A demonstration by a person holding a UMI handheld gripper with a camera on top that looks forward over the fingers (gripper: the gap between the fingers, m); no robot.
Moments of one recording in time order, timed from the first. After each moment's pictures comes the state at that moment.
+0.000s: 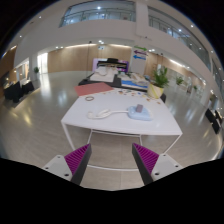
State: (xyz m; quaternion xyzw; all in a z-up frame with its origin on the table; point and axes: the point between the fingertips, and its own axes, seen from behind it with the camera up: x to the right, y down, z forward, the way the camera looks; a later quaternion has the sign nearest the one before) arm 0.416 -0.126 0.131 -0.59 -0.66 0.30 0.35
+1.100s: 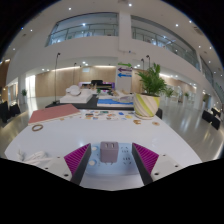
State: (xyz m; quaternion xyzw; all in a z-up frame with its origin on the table) arm 0.040 0.056 0.047 -0.58 -0.56 0.38 0.44
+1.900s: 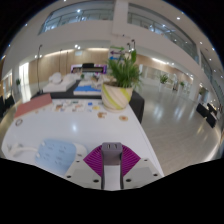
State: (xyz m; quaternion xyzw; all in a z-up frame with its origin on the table) arm 0.046 0.239 0.067 -0.63 -0.59 0.30 0.40
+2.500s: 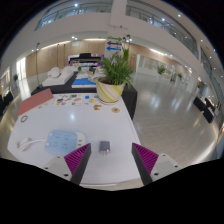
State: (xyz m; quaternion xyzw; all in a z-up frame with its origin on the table) arm 0.132 0.253 0.116 -0.66 -0.60 0.25 0.37
